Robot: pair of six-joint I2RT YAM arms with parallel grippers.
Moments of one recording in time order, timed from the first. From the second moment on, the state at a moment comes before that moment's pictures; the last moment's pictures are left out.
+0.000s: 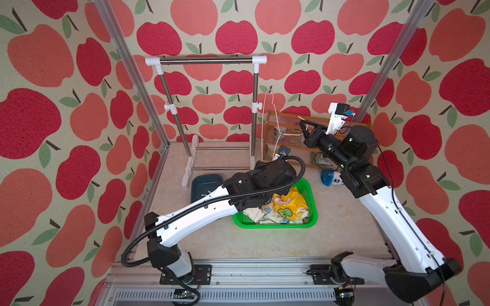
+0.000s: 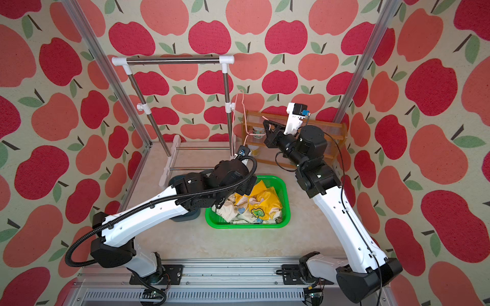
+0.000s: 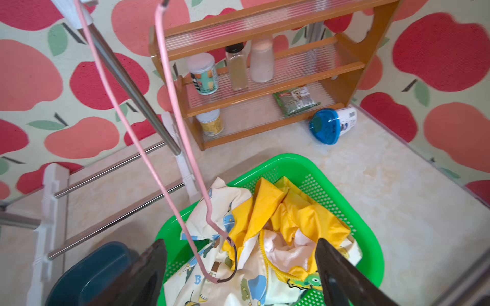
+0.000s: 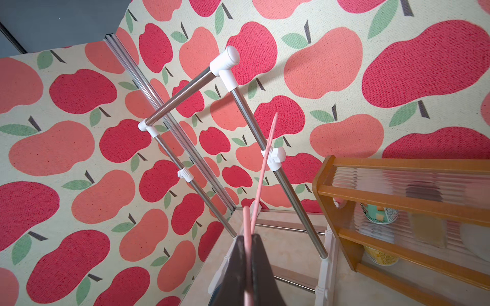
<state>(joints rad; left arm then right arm) -1.18 1.64 1.83 -0.90 -0.68 -0.35 0.53 1.24 1.51 -0.20 -0.08 0.52</state>
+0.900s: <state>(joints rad) -1.19 1.82 1.83 -1.05 -0.97 -0.64 0.57 1.37 1.72 -0.43 0.17 0.56</state>
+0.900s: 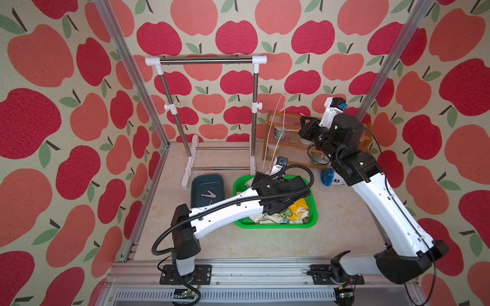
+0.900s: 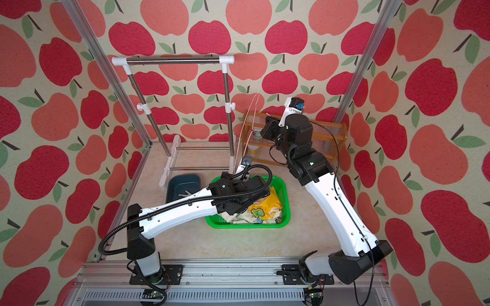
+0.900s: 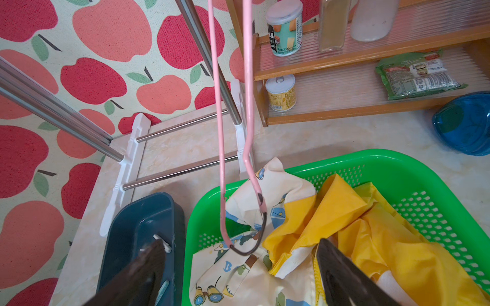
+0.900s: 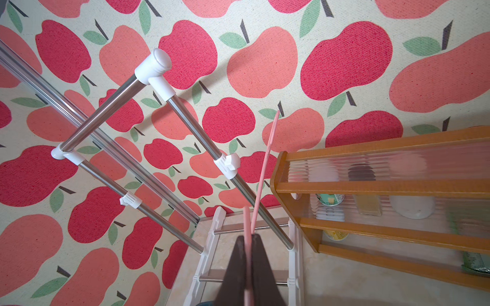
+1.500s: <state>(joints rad) -1.12 1.85 1.82 -0.95 -0.89 -0.56 0.53 1.37 1.72 -0.49 0.10 0.64</state>
